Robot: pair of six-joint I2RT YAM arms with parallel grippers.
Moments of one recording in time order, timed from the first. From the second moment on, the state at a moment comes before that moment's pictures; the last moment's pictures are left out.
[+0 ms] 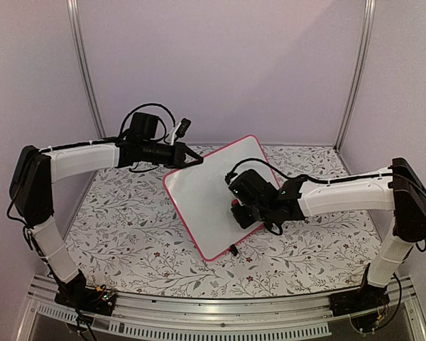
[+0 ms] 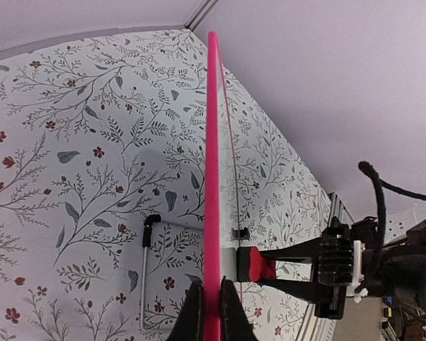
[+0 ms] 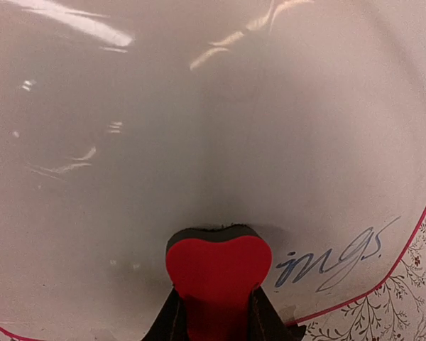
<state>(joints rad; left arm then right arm) -0.51 1.76 1.31 -0.09 0.66 -0.35 1.04 1.76 1.19 -0.34 0.46 0.24</state>
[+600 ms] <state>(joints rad) -0.51 1.77 1.31 -0.09 0.67 -0.35 1.04 1.68 1.05 -0.39 0.44 0.29</state>
